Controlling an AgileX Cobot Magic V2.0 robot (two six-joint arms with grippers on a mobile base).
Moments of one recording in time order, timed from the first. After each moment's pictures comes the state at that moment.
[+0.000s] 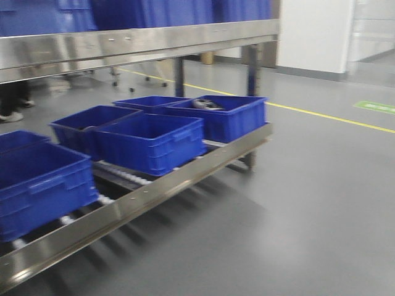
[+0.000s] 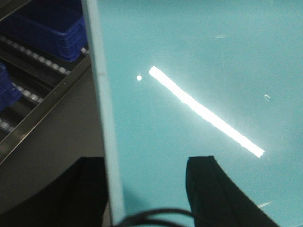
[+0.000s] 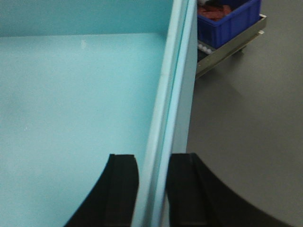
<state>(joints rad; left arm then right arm) -0.33 1.68 -2.15 -0.19 1.24 -0.10 0.40 1.67 -2.14 0.06 1.13 0.18</state>
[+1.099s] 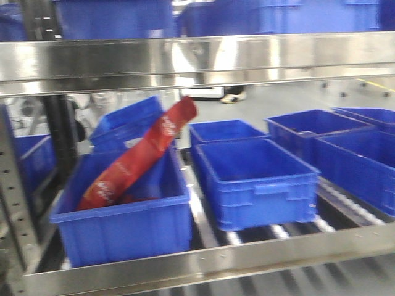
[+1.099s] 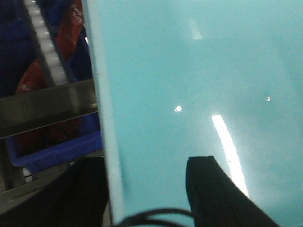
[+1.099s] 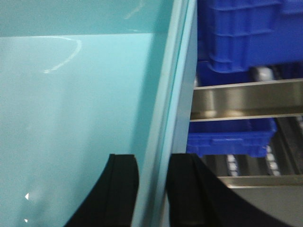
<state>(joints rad) -0.33 1.68 -2.15 -0.19 1.24 -0.10 0.40 1.67 -2.14 0.06 1.13 0.18</state>
